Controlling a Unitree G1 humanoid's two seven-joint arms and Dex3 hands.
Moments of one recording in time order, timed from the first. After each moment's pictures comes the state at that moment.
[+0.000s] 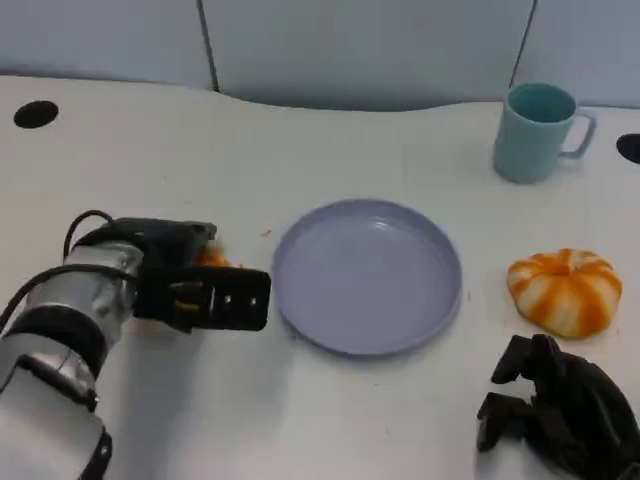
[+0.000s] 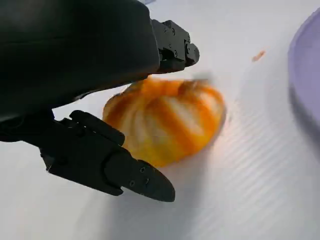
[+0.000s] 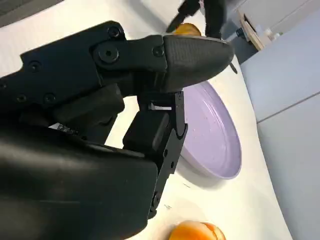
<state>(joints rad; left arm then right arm) -0.96 0.21 -0.54 1.32 0.79 -0.14 -0.10 -0.01 -0.02 -0.12 0.29 0.39 0.20 0.47</state>
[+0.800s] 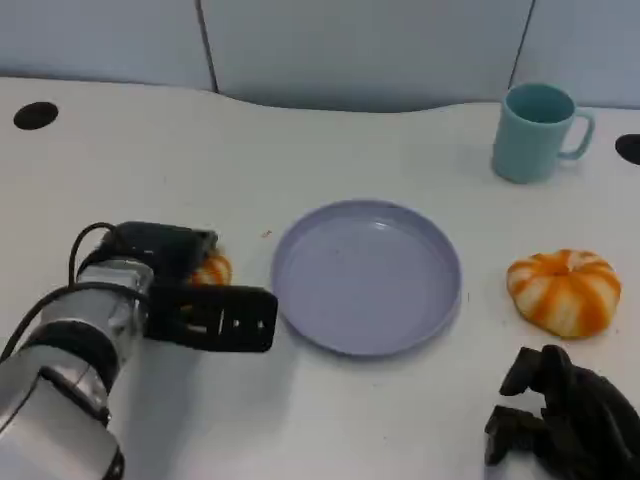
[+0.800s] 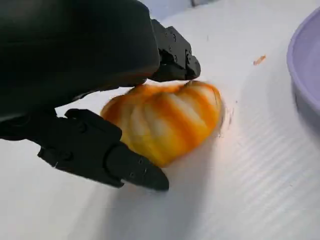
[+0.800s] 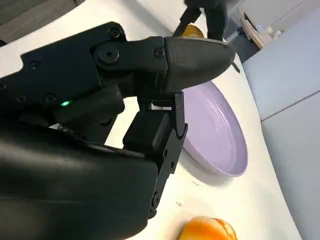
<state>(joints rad) -0.91 0.19 -0.64 1.35 0.81 -0.13 0.14 0.04 -0.02 -0.13 0.21 0.41 0.27 0.46</state>
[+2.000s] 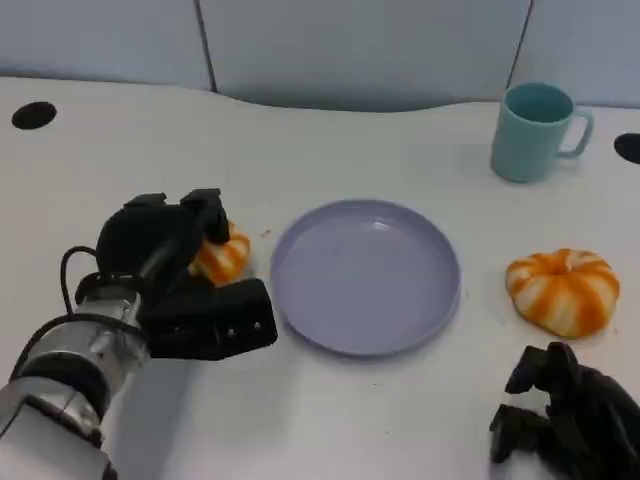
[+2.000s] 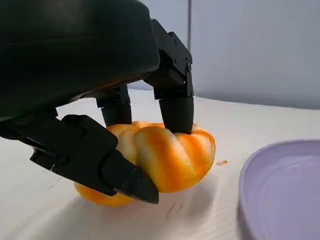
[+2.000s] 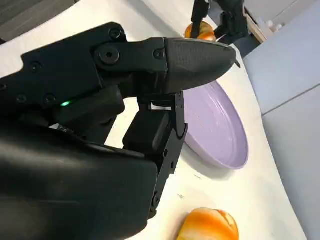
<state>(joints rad) -0.85 0.19 -0.49 1.34 0.68 -0.34 0.54 0.03 -0.03 -0.14 0.21 0.41 0.28 0.45</state>
